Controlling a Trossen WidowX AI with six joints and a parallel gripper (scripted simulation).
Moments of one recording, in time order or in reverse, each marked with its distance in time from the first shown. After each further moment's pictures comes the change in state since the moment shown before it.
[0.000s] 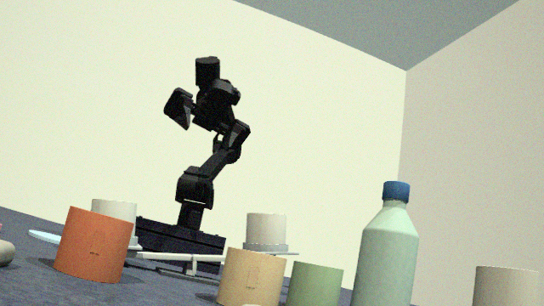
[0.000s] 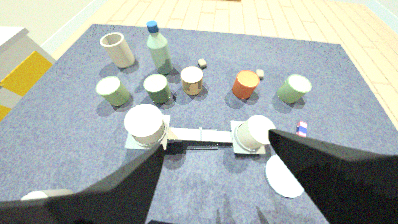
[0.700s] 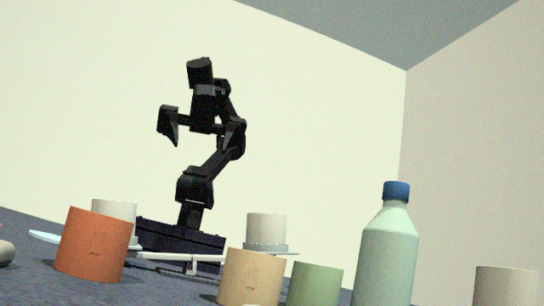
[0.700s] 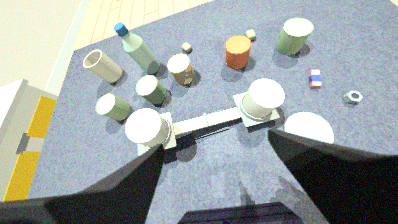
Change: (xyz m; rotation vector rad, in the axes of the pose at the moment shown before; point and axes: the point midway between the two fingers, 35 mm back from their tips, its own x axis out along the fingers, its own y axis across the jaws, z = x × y) arm 0.008 -0.006 -0.020 0.349 0.104 0.004
